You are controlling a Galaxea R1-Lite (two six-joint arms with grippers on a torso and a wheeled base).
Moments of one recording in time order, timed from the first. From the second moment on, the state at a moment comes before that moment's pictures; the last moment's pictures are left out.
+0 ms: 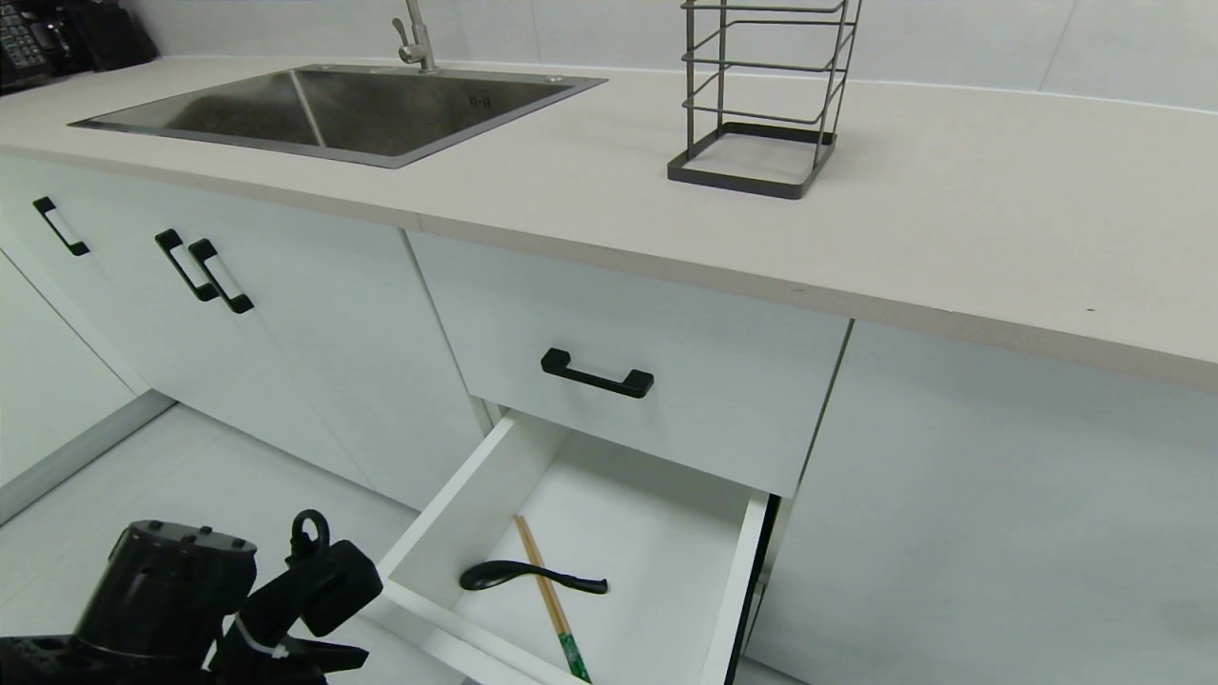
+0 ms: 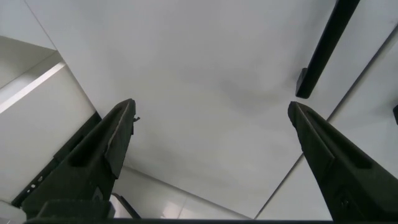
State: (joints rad) left arm -0.32 1.41 -0.32 -0.13 -0.20 0.18; right arm -0.01 0.00 0.00 0.00 -0.02 0.03
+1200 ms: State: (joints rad) left arm -0.32 1.53 -0.40 -0.25 -0.18 0.17; right arm -0.01 0.00 0.00 0.00 -0.02 0.03
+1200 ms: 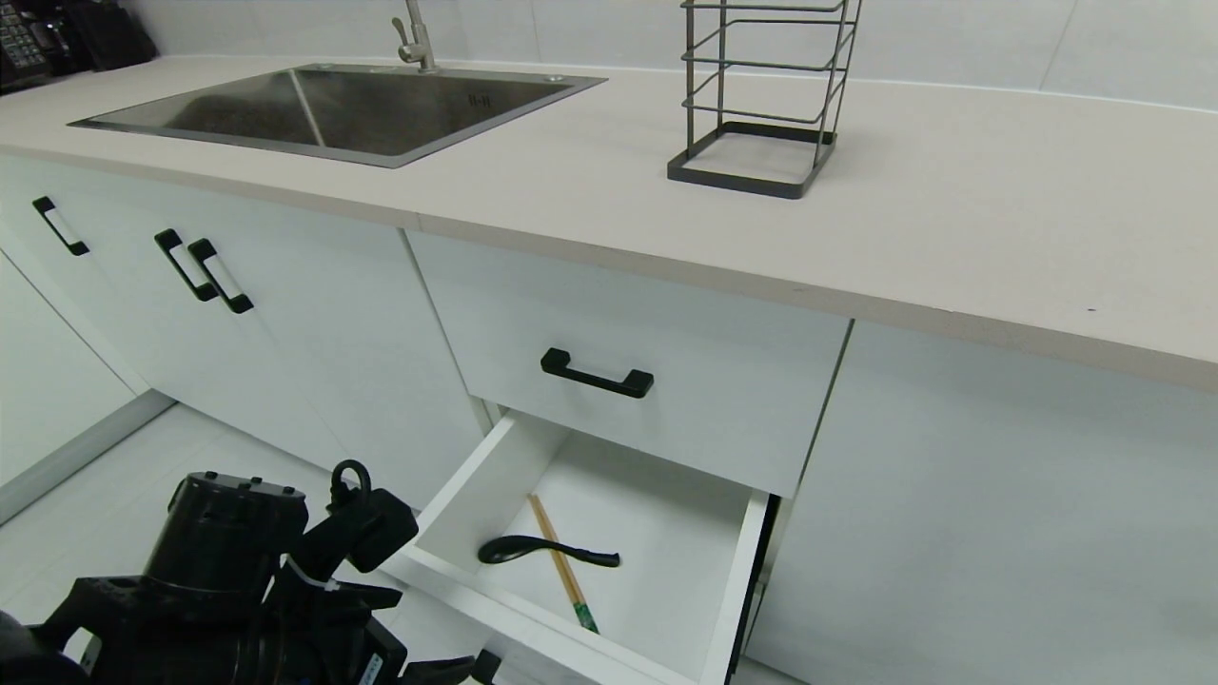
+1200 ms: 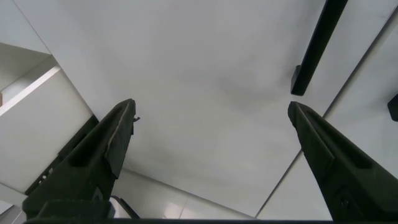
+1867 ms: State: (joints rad) left arm -0.32 1.57 -0.48 -0.25 -0.19 0.18; right arm -0.01 0.00 0.00 0.00 -0.02 0.03
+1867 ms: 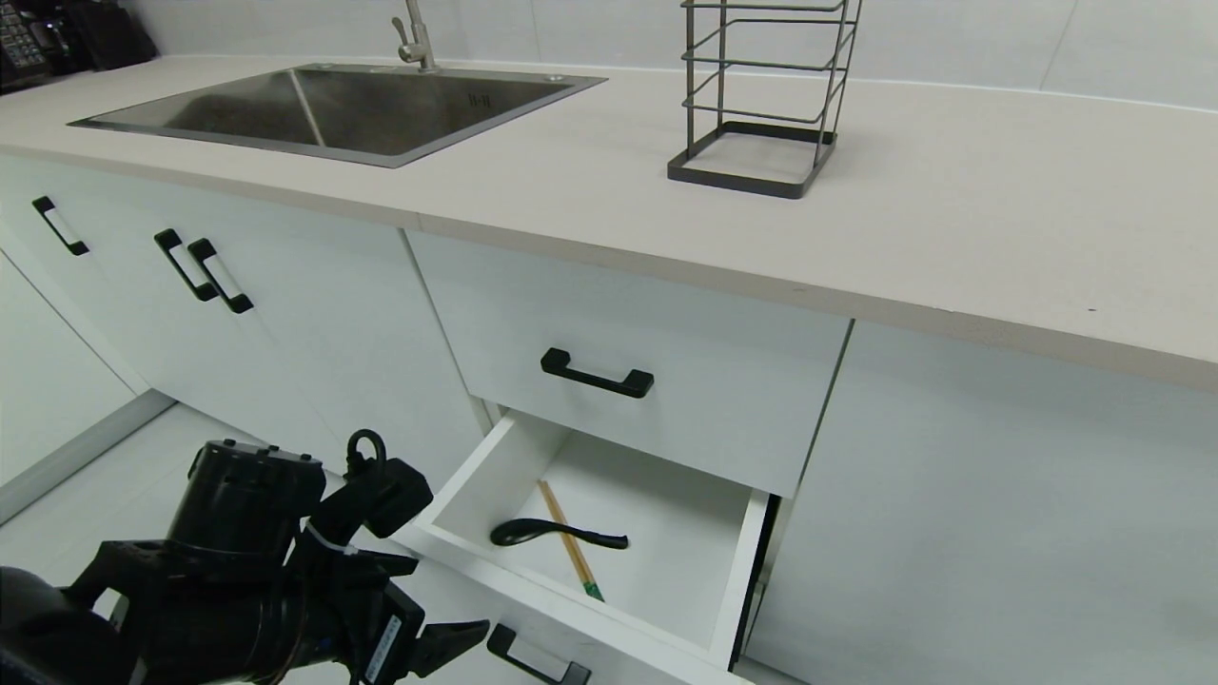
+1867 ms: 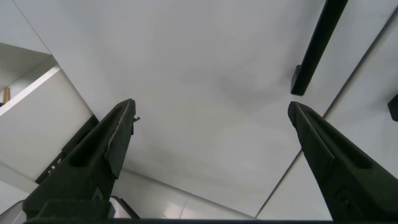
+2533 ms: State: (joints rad) left arm -0.32 1.71 -0.52 -0.46 -0.19 0.18; right arm -0.01 0.00 0.00 0.00 -0.02 0.03
